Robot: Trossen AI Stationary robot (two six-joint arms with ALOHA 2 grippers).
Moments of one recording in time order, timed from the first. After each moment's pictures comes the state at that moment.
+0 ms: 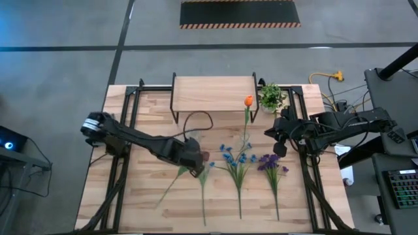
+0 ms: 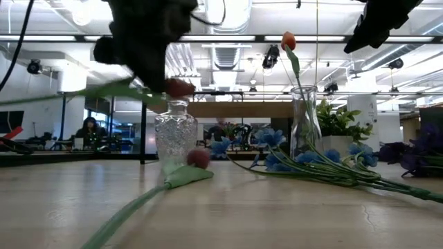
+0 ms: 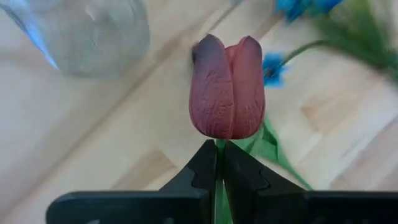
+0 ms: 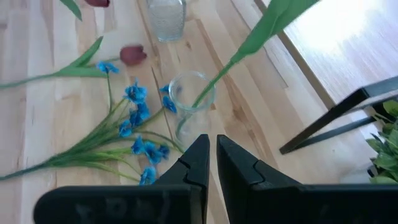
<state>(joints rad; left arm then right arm) -0.29 1.64 1.34 -0.92 -0.25 -1.07 0.18 0.82 0.85 -0.84 0.34 0.37</state>
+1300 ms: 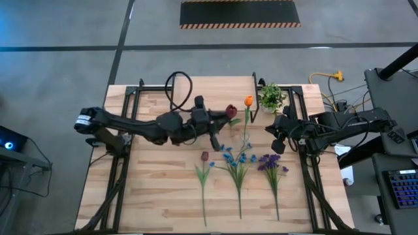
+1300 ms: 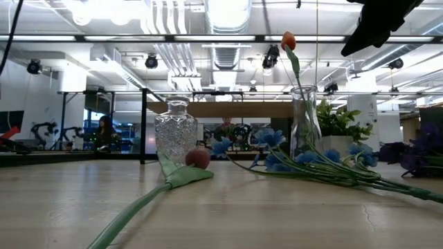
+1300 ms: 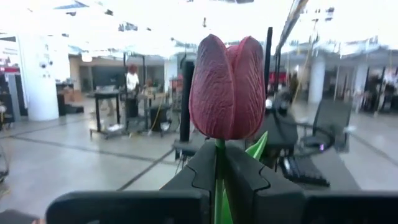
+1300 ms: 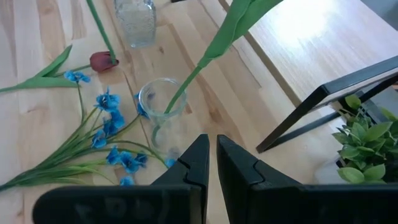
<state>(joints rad) -0.15 1.55 1.33 0.52 -0.46 0.06 0.18 0.82 0.85 -0.86 0.45 0.40</state>
